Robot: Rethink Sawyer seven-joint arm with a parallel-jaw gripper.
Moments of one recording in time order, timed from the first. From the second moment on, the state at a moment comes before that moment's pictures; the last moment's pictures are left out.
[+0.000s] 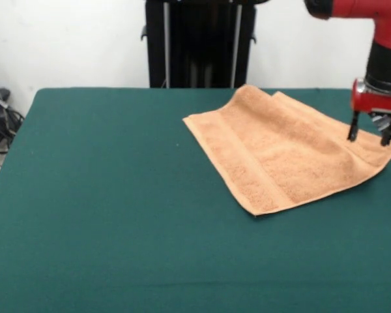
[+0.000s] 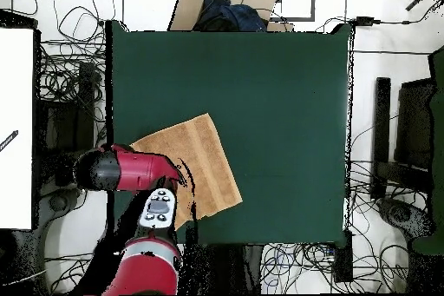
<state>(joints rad) 0.22 -0.52 -0.03 1.77 0.30 0.29 1.95</state>
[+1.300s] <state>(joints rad) -0.24 -0.86 0.09 1.90 0.08 0.51 1.92</state>
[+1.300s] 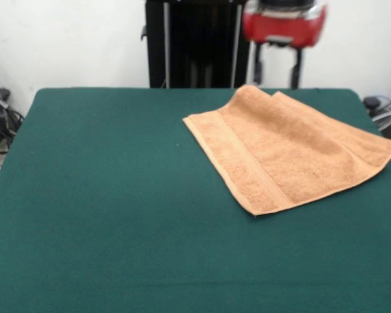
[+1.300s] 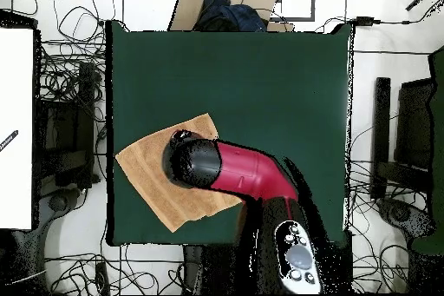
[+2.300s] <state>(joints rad) -0.30 -0.74 0.16 1.87 -0.13 0.49 1.92</state>
